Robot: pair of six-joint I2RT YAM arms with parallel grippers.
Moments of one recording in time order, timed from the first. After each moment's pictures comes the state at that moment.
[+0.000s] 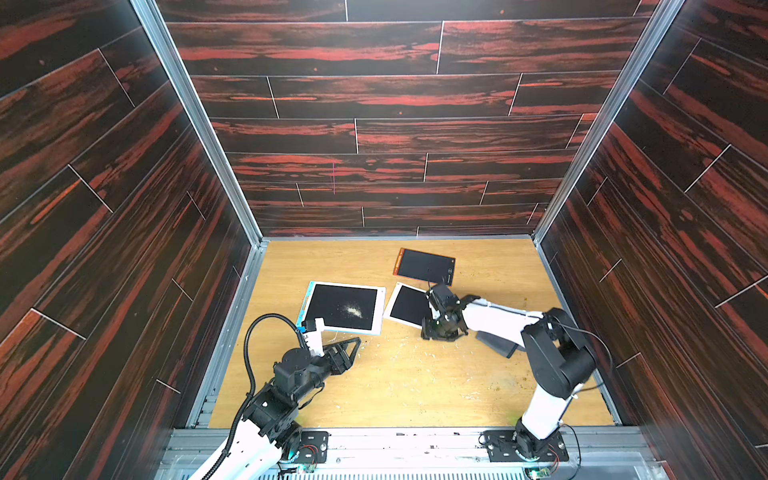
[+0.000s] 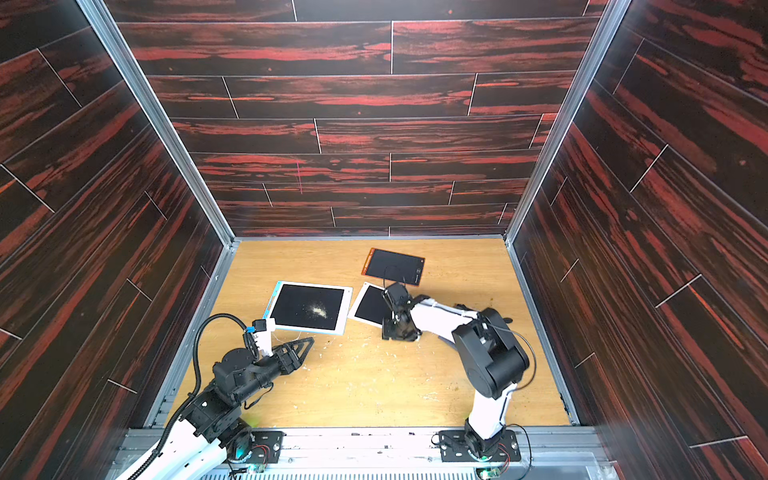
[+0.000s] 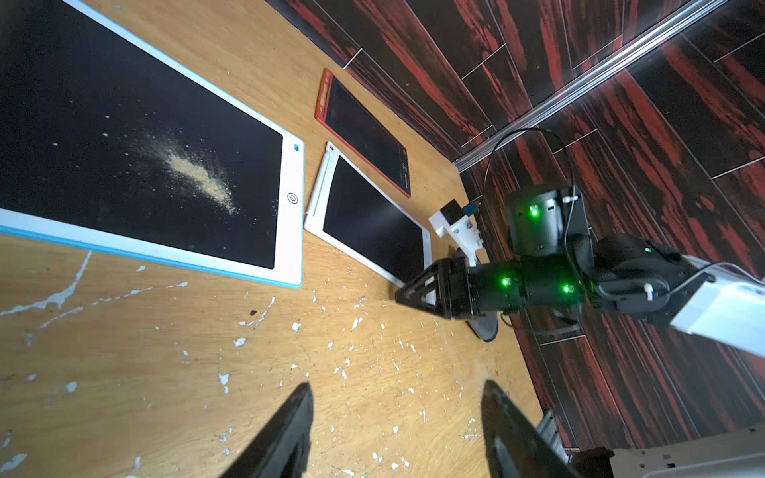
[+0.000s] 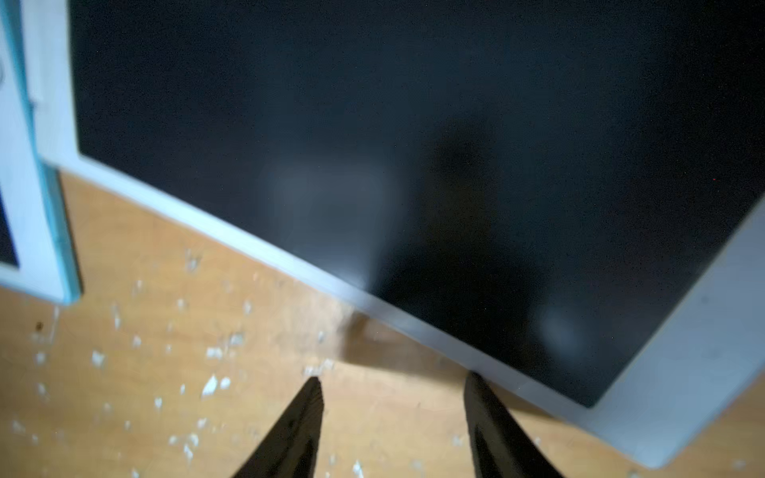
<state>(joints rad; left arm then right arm) -0.54 0.44 0.23 -0.09 0.14 -0.86 0.60 1.82 1.11 -0.55 -0.06 0.58</state>
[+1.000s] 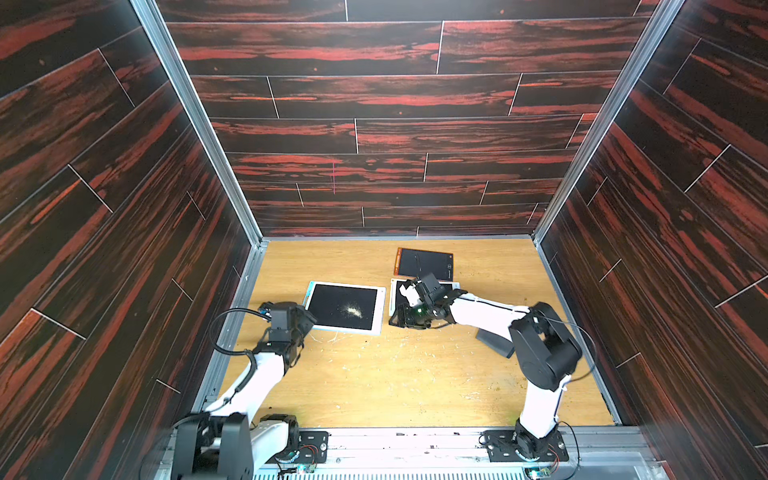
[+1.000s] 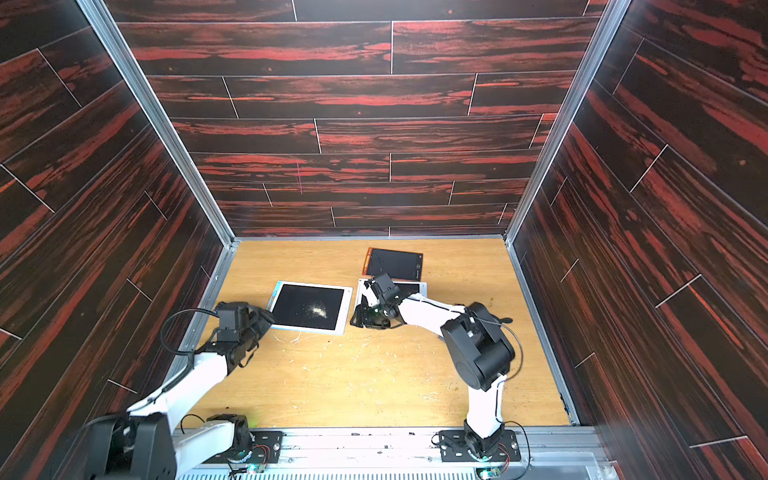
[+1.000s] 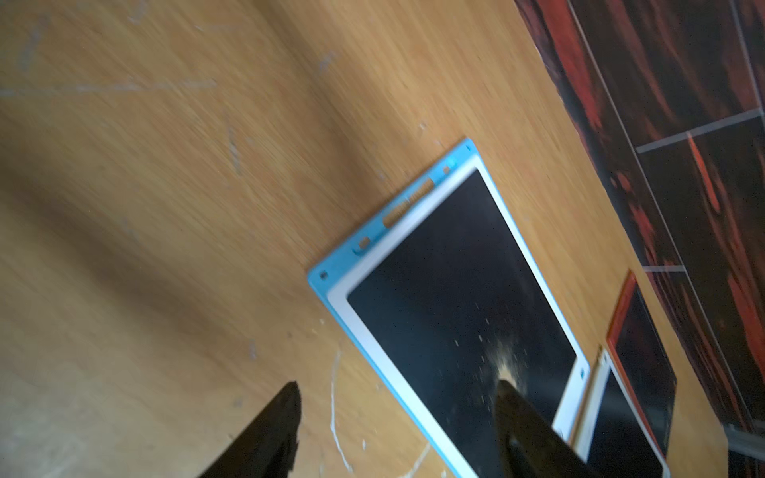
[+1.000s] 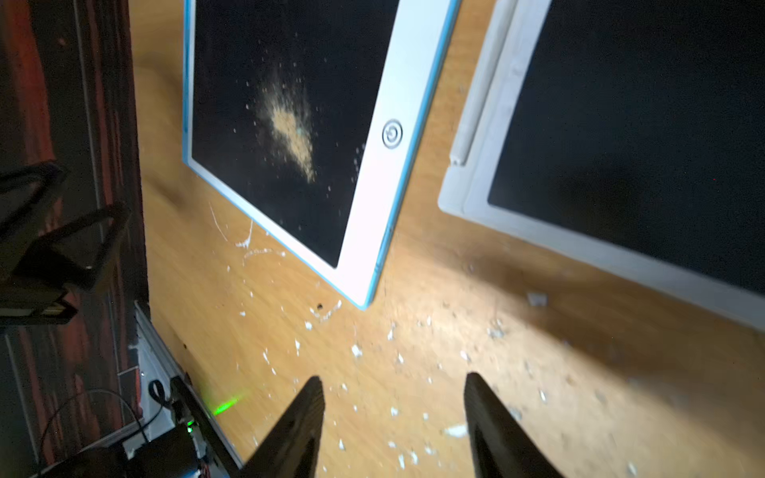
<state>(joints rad) 0.01 1.17 0.51 -0.08 -0.06 -0.91 0.68 1.91 1.24 -0.32 -0.42 0.59</state>
